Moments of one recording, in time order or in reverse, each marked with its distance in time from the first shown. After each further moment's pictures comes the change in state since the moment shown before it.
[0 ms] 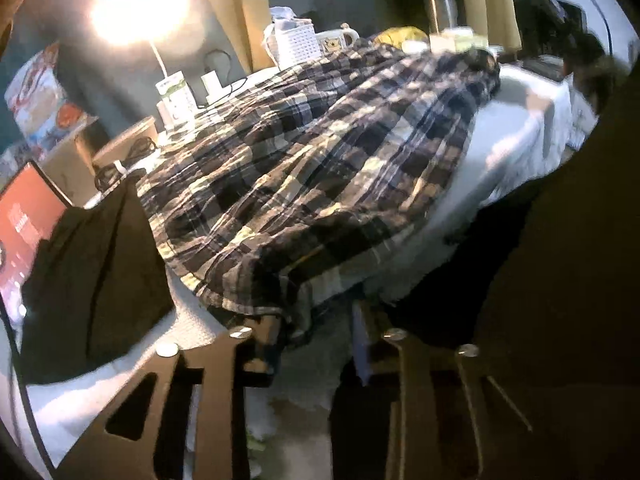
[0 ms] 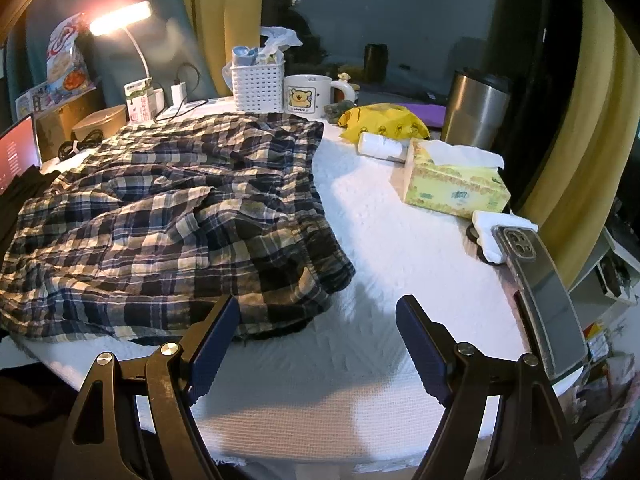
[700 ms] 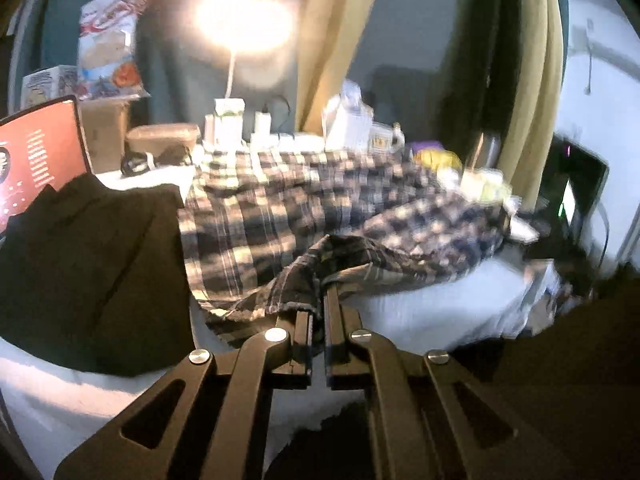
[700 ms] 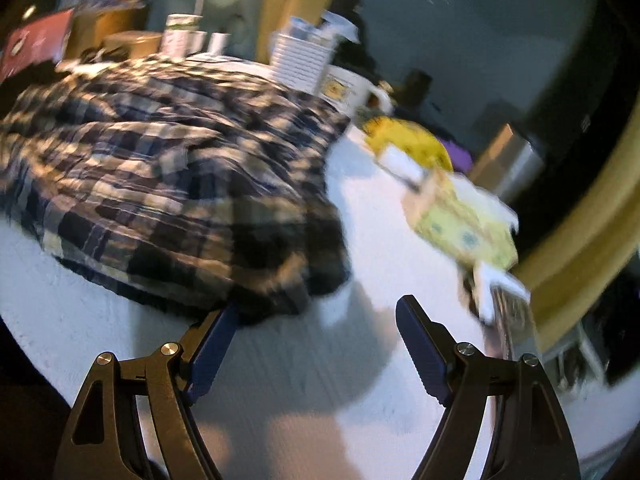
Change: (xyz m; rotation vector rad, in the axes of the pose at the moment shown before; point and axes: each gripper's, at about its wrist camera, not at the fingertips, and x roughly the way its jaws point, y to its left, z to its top) left arm -0.039 0.060 0.029 -0.401 -0.268 -0.101; right arm 0.033 0.020 -0.010 -0.375 -0.037 -0.093
